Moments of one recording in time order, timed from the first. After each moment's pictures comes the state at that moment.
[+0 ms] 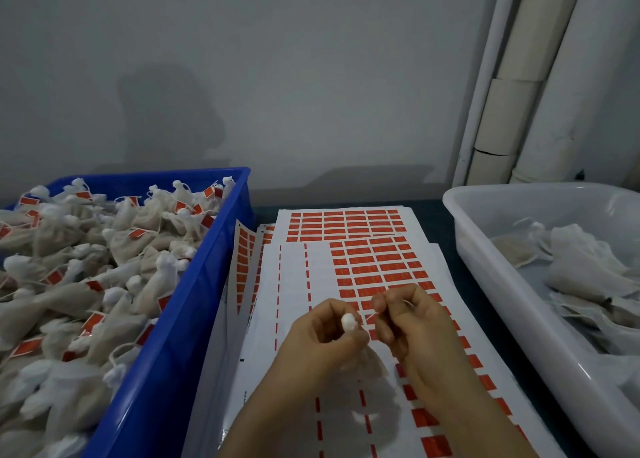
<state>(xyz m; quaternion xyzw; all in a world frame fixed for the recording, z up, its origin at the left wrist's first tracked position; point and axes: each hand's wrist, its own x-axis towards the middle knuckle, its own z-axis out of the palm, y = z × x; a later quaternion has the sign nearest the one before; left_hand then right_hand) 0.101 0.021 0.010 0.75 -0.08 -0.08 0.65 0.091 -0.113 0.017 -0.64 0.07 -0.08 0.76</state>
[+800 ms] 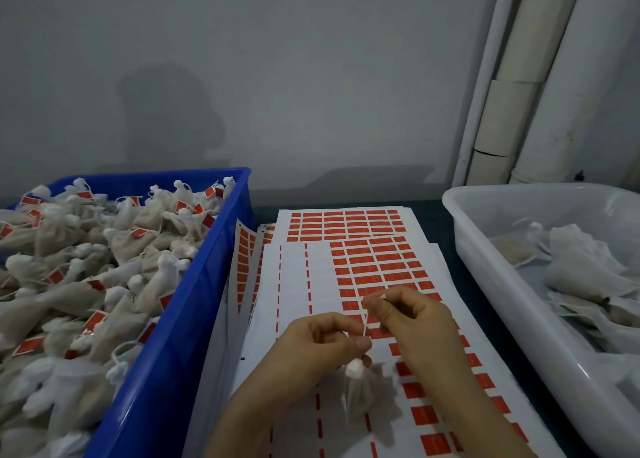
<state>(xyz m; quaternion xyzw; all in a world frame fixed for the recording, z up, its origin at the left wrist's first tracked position) 0.109 0.034 0.010 0.75 -0.11 -0.19 0.62 0.094 -0.115 0.015 -0.80 0.04 -0.17 0.57</state>
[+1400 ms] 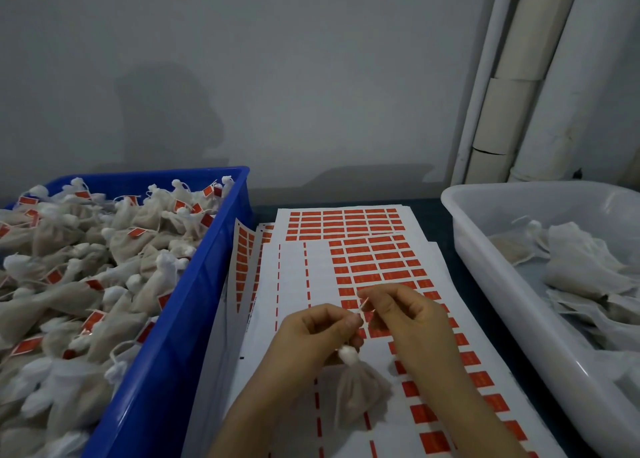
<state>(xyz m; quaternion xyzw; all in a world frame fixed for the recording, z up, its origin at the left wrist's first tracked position) 0.107 0.029 0.008 0.71 -0.08 -0.13 0.69 0.092 -0.113 0.014 -0.80 0.01 -0.16 0.58</state>
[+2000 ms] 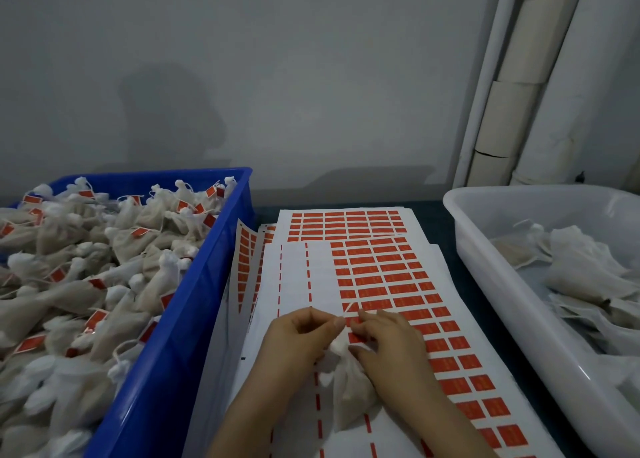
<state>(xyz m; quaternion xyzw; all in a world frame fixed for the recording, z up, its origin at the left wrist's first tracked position) 0.113 0.037 0.000 0.79 0.00 -0.05 0.61 0.107 -0.100 -0.034 -0.96 0.04 -0.07 0.28</state>
